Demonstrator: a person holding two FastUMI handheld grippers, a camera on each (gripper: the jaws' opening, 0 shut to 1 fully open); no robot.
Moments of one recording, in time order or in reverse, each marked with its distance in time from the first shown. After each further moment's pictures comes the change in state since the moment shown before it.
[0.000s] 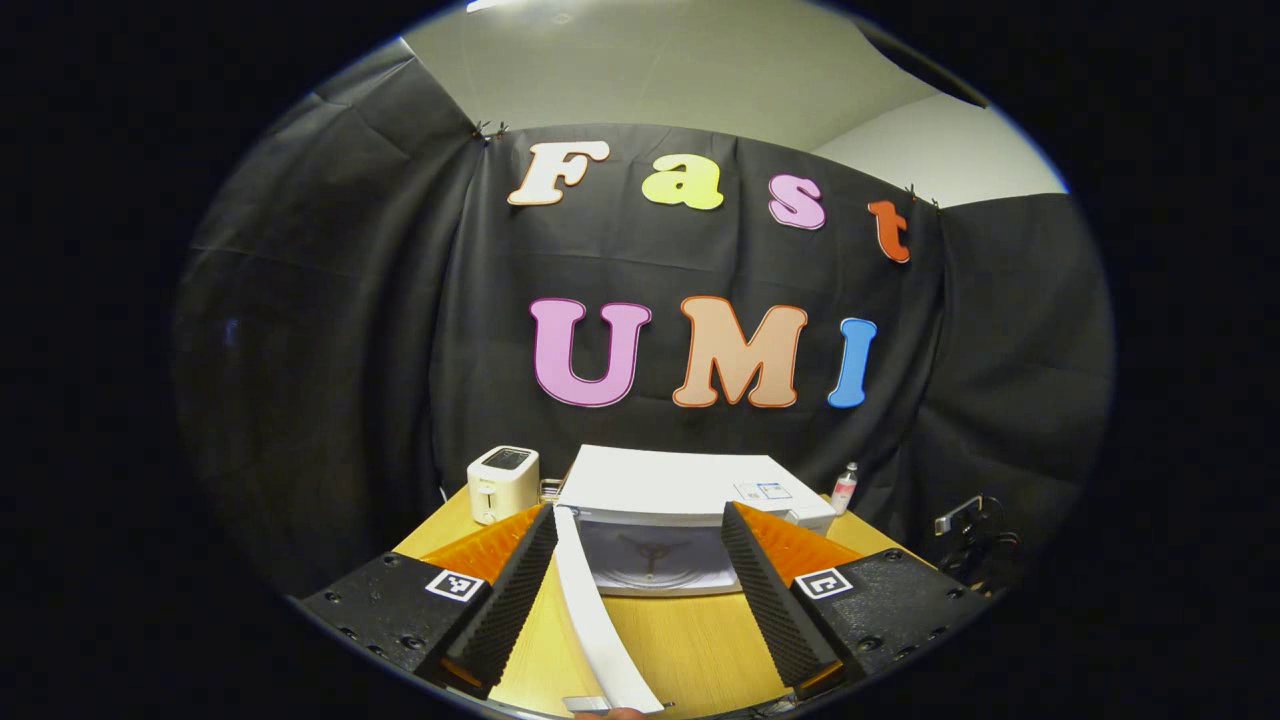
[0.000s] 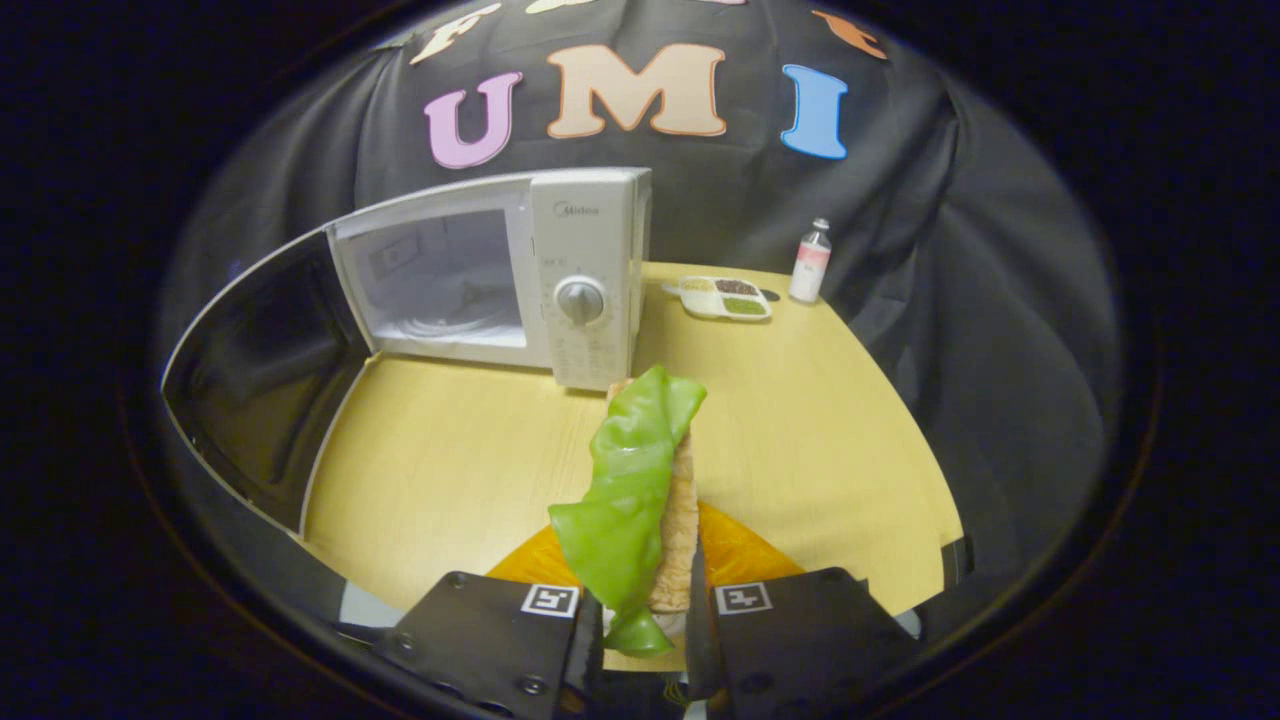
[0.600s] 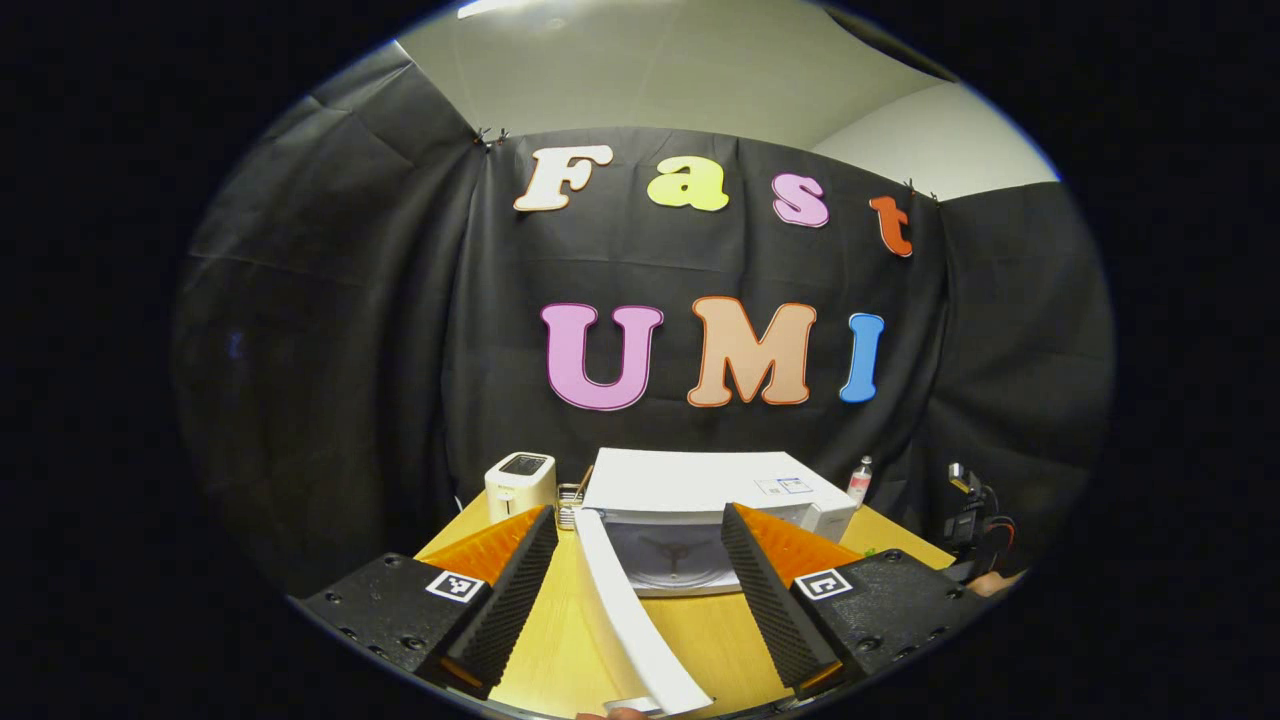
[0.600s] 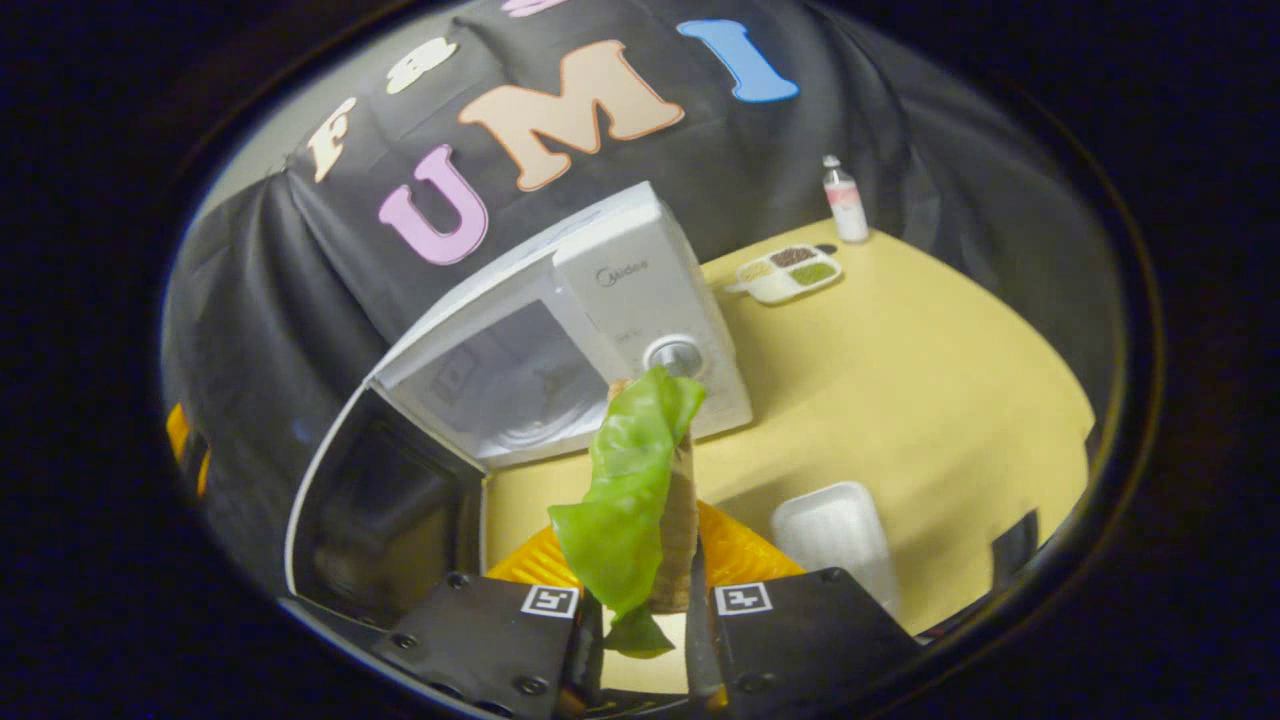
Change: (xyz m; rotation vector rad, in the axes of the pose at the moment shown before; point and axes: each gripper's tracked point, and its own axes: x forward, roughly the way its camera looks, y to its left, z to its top) left arm -0.005 0.033 -0.004 0.036 -0.018 0.015; right arm 0.029 0.111 0.046 0.515 0.041 0.266
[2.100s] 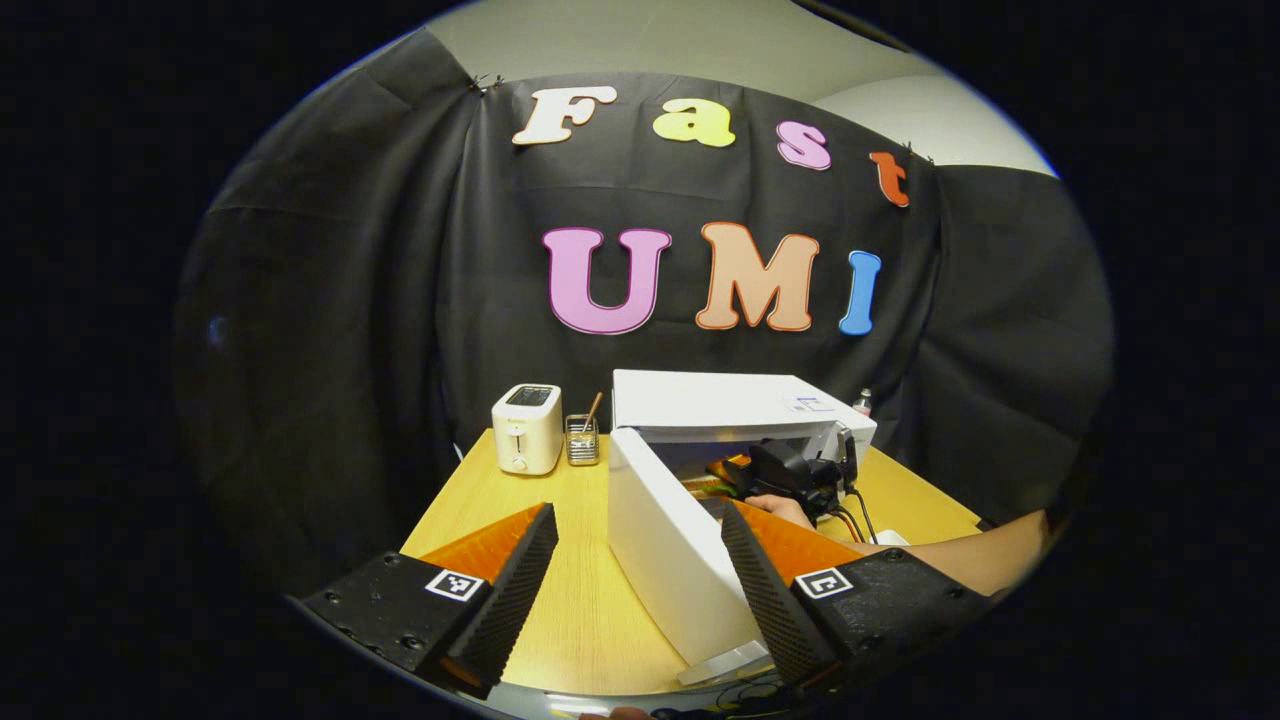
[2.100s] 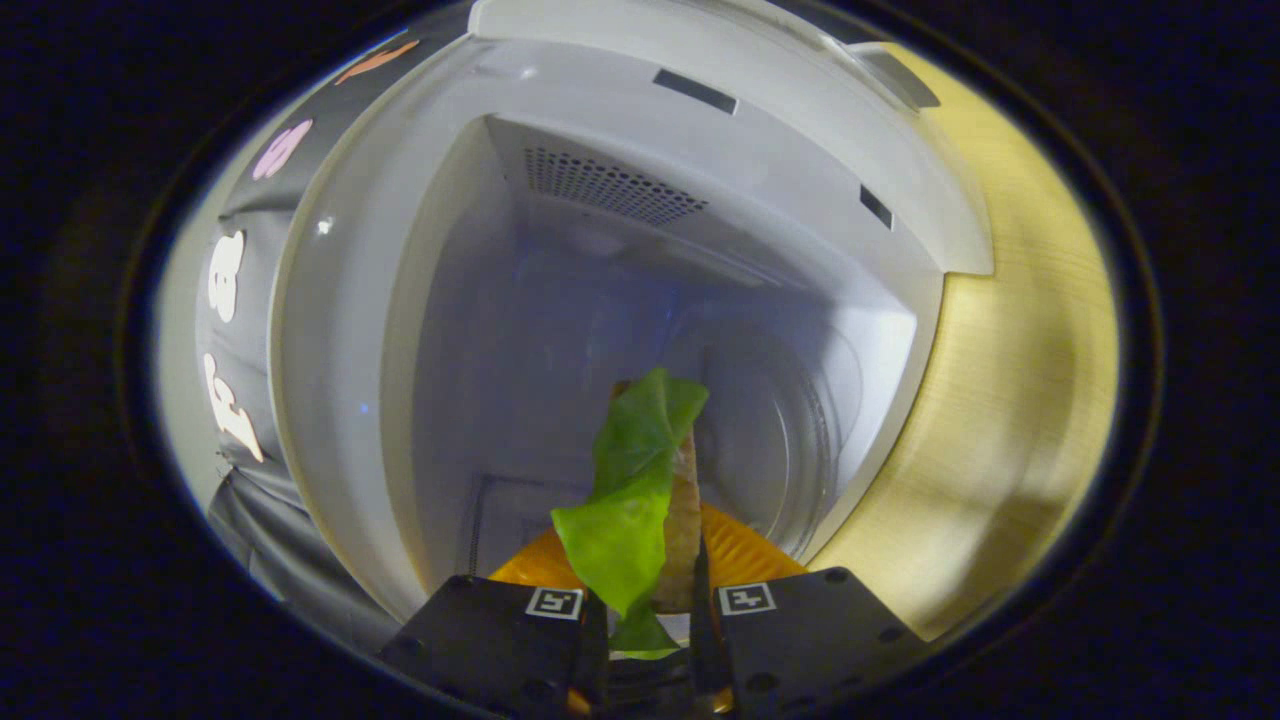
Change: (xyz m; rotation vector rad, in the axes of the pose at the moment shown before) left arm -0.012 0.058 -0.076 0.000 0.210 -0.059; right arm 0.232 0.156 0.027 0.760 -0.240 0.044
